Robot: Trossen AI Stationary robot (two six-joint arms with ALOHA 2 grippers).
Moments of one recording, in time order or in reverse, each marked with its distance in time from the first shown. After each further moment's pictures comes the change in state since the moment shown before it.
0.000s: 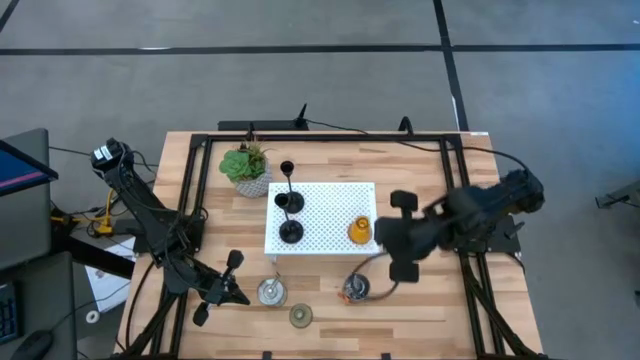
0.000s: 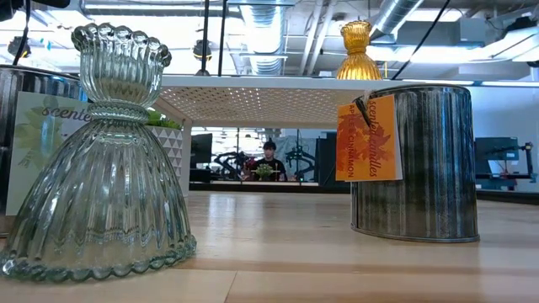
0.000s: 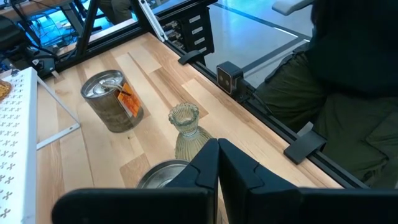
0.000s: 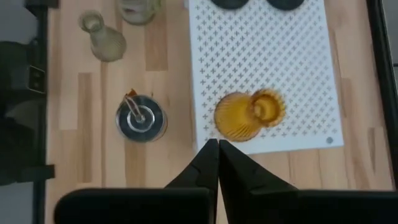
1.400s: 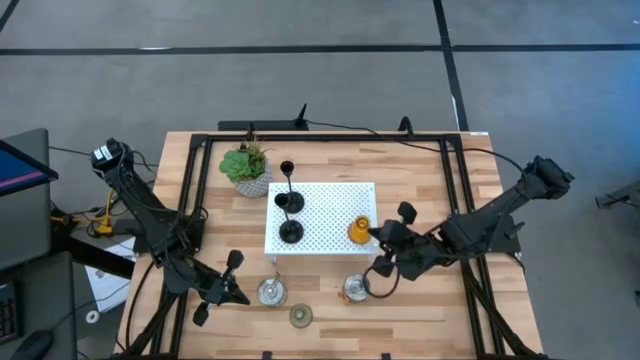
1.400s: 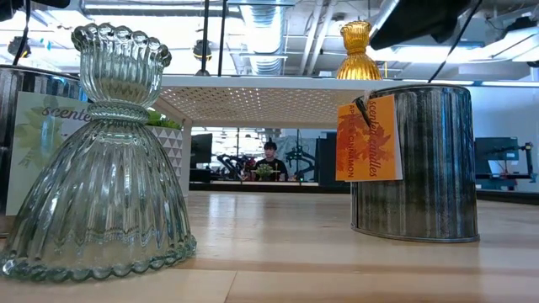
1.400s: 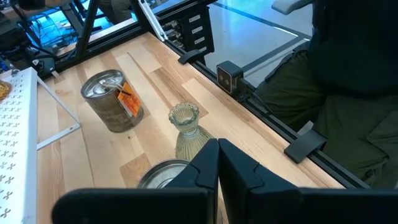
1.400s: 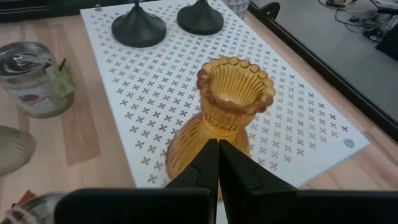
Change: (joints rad) left arm 0.000 0.000 0.000 -0.002 0.000 0.003; right arm 0.066 -0.333 -1.035 0.981 0.495 0.206
